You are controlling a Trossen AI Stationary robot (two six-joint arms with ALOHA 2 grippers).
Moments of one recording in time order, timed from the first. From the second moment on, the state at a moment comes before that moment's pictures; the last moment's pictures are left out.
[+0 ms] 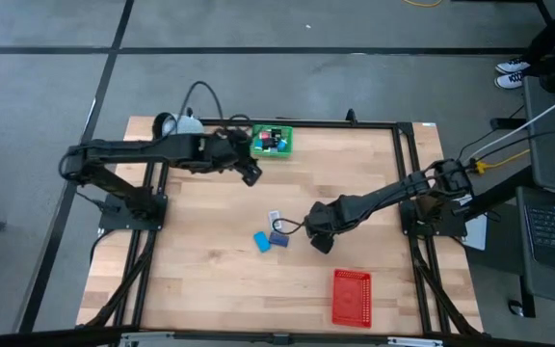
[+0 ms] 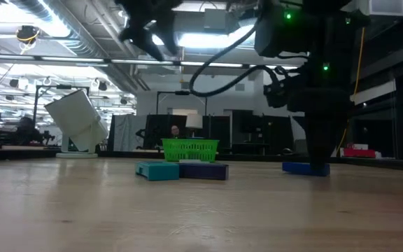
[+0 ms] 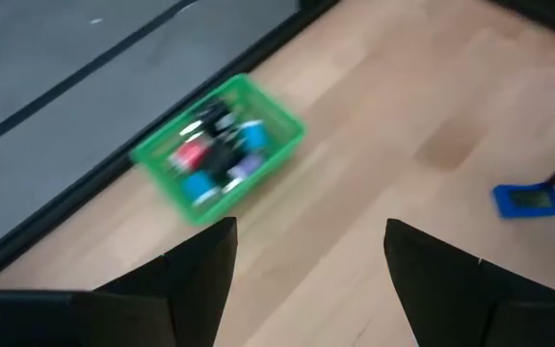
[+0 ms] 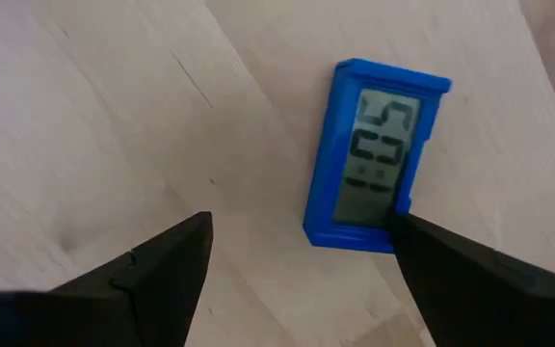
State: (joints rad) left arm 0.12 1.41 1.31 -0.78 -0.47 -0.50; right arm 0.23 1.79 1.05 -0.79 0.14 0.80
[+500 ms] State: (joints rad) left arm 0.02 1.04 1.12 -0.50 -0.56 -0.43; right arm 0.22 1.69 1.05 -0.73 0.14 0.88
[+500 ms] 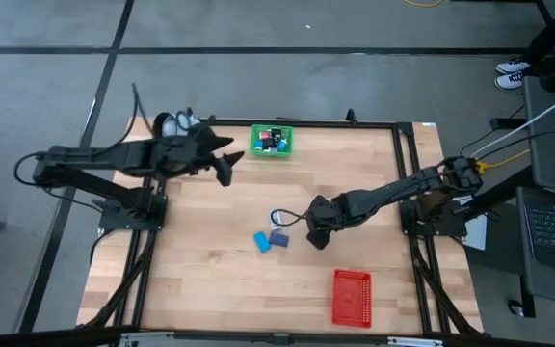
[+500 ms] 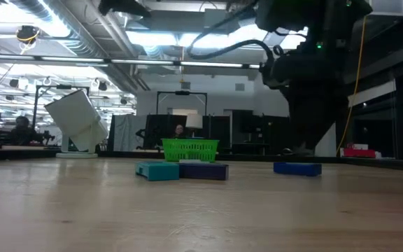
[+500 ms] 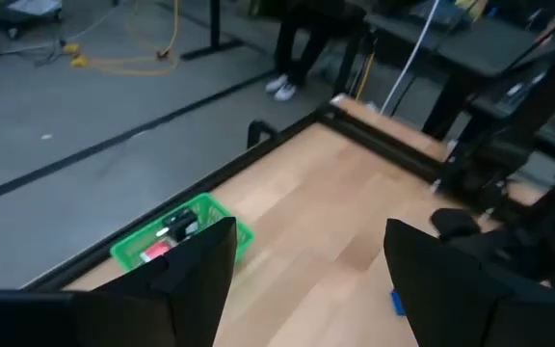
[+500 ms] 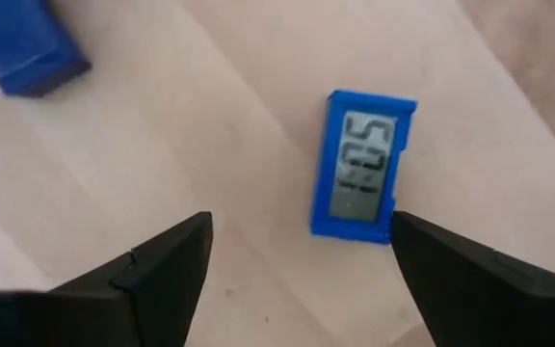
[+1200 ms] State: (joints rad) left arm -0.03 0.85 0.89 -0.42 -0.50 -0.43; right arm 0.11 1.86 1.06 -0.66 0.07 0.95
